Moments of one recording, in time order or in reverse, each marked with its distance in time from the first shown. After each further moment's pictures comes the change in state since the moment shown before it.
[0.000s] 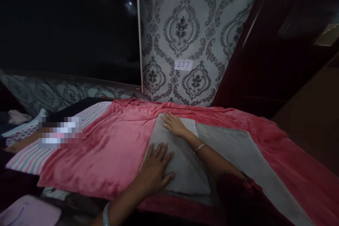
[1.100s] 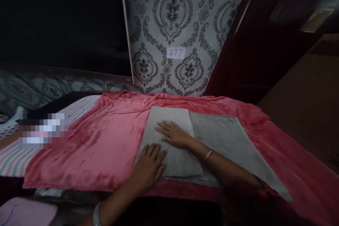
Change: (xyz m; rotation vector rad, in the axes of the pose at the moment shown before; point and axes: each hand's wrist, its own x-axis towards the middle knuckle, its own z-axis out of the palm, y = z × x) left_hand -0.017 -0.010 0.027 0.153 0.308 0.207; right_hand -0.071 -0.002 0.042 0.001 -0.058 -0.221
